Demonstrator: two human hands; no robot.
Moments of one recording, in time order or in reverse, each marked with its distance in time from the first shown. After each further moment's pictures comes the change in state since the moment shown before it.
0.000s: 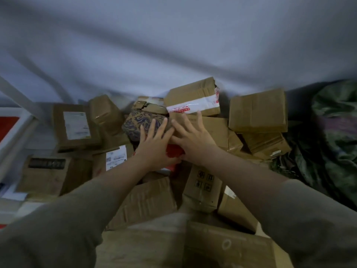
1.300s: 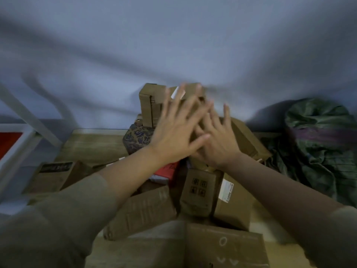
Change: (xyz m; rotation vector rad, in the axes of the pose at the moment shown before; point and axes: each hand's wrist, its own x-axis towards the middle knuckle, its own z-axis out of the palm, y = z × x) left_hand -0.031 0.068 -0.116 0.168 0.704 0.393; right_hand -0.071 0.025 -0.067 0.079 0.417 0.288
